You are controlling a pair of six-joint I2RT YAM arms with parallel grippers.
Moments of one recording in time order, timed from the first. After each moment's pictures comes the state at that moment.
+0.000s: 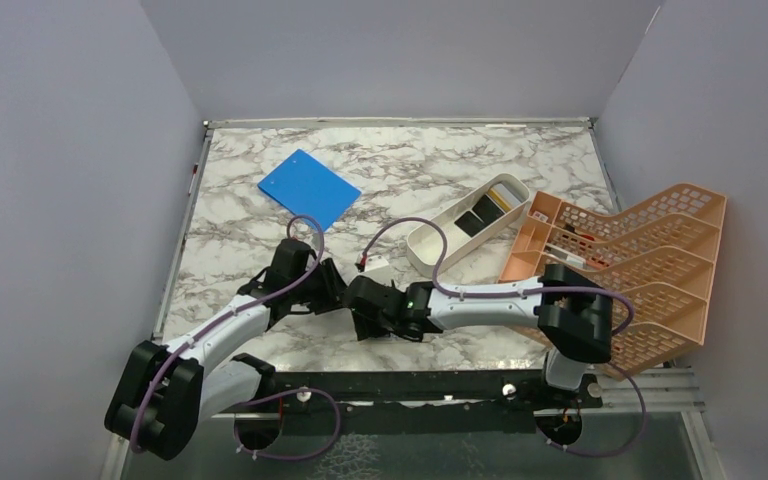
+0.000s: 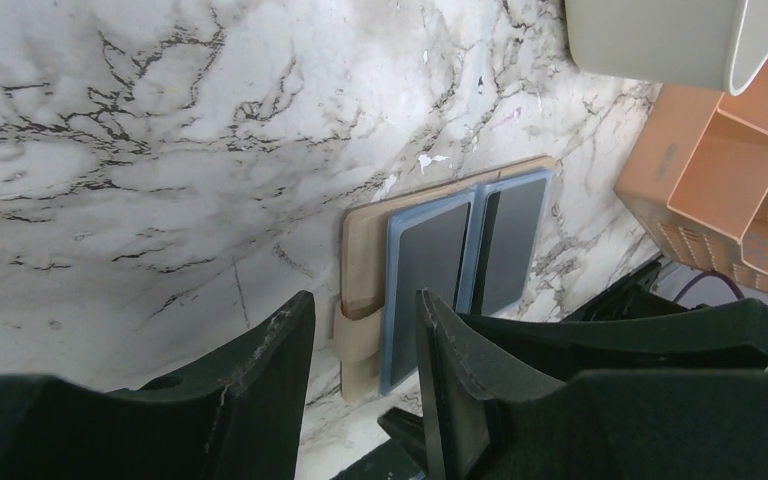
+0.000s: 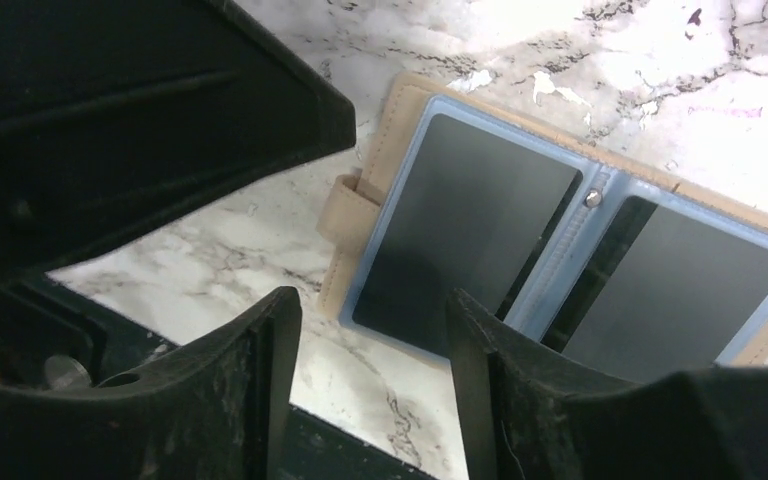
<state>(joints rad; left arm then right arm) -0.42 1.07 0.40 -0.16 0.38 -0.77 1.27 1.74 1.10 -0.35 0.30 0.84</state>
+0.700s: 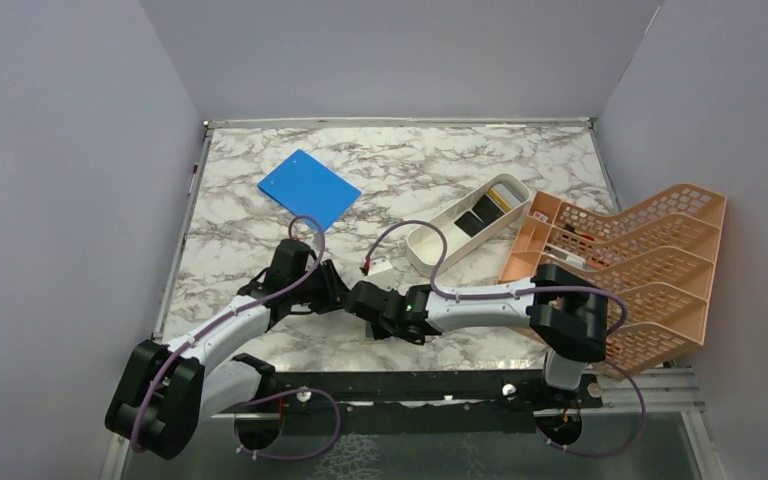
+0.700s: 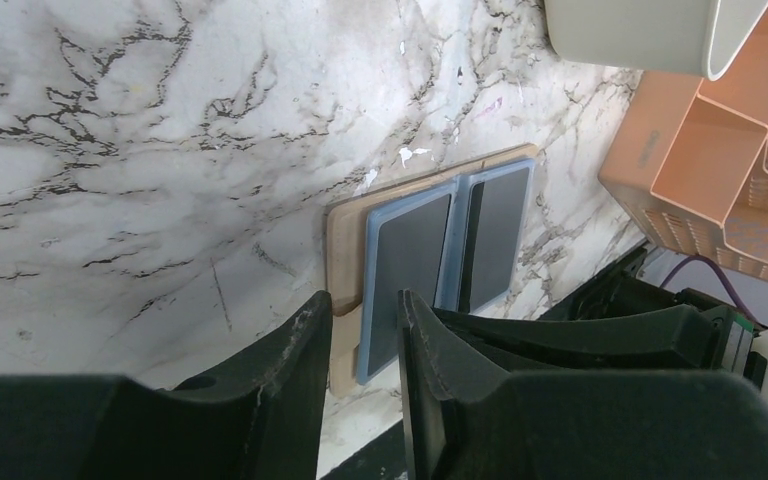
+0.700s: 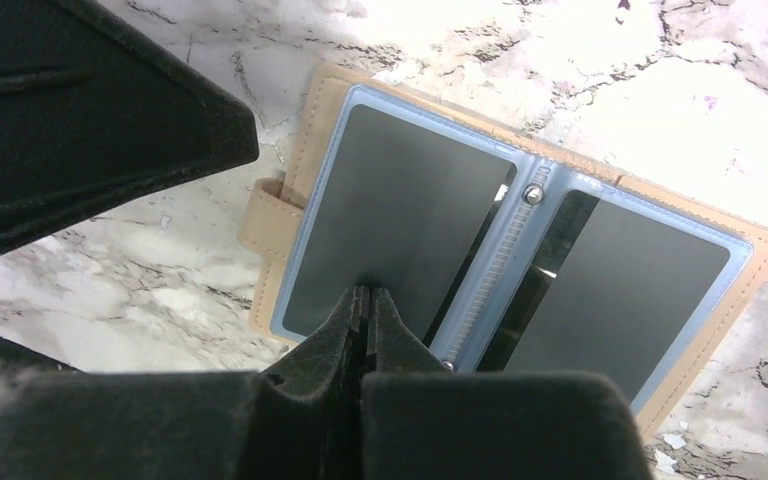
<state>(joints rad) -0.41 1.08 0.39 -0.12 0.43 -0.78 1.28 1.78 1.09 -0.39 0.38 0.83</state>
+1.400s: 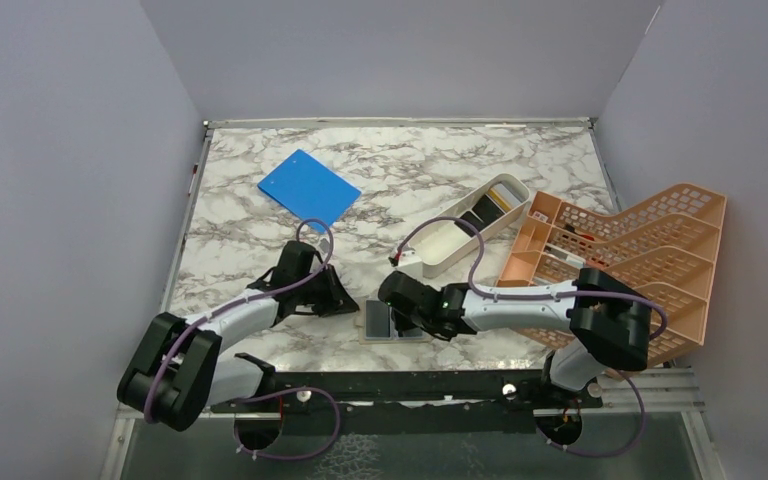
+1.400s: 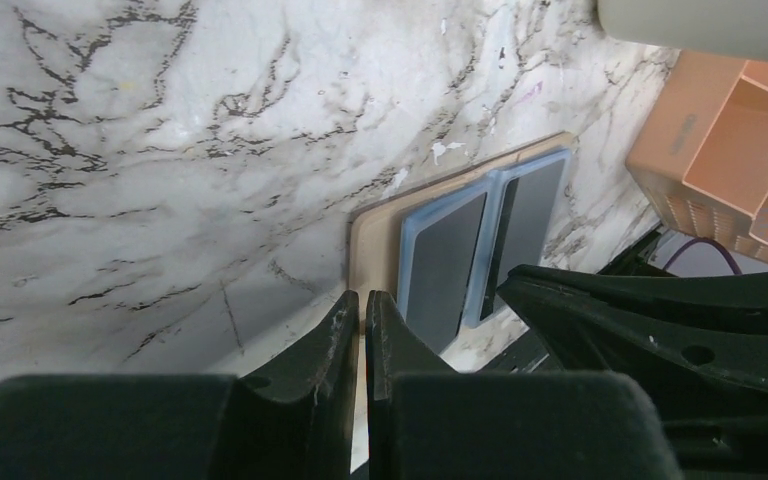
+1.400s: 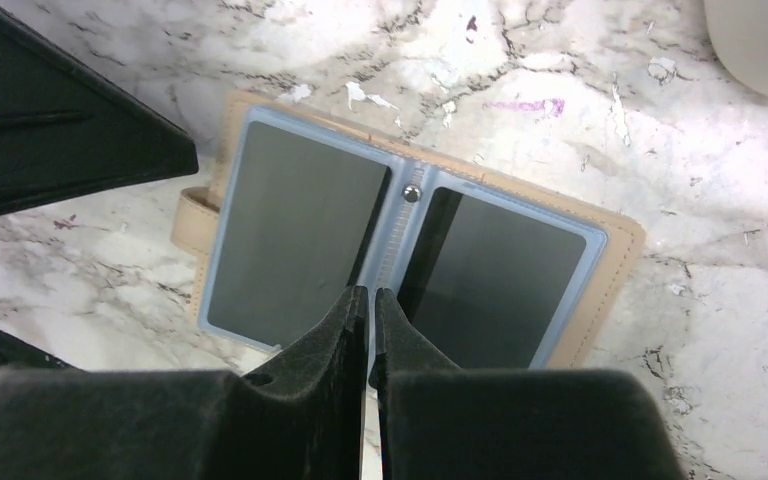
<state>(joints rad) -0.41 1.21 0.37 -0.03 0.49 -0.77 1.20 1.58 0.87 -0.24 0.36 0.80</state>
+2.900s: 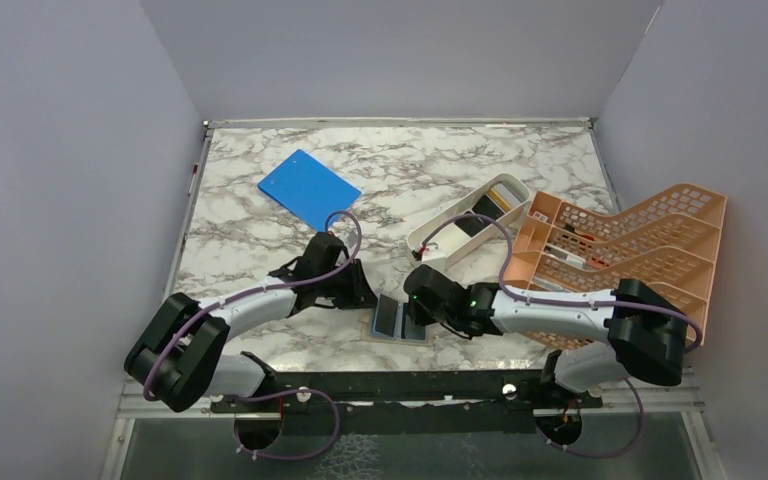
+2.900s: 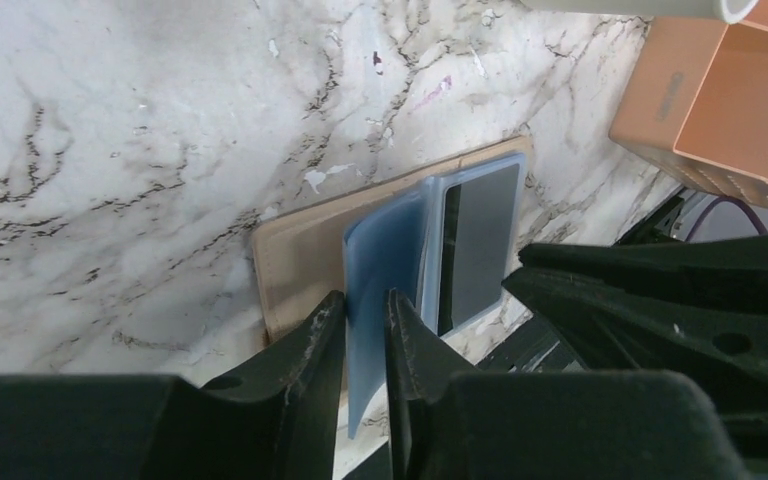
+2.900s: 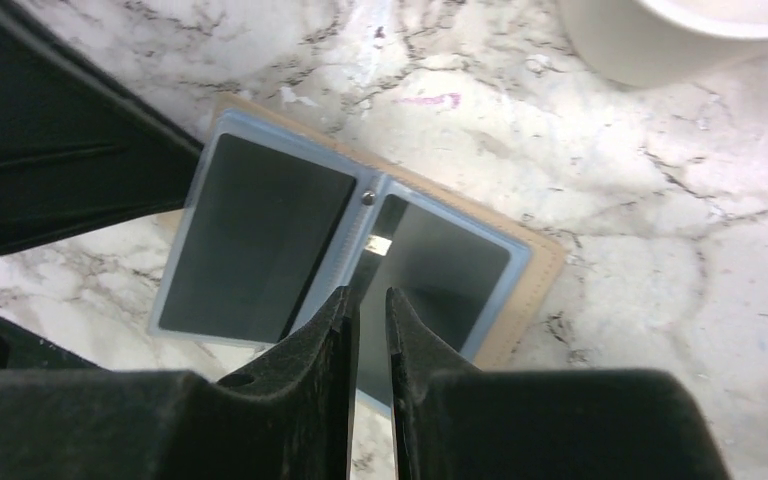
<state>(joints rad) -0.58 1.32 0.50 -0.01 0.42 -0.76 1.13 1.42 0.74 -0.21 0.33 0.77</state>
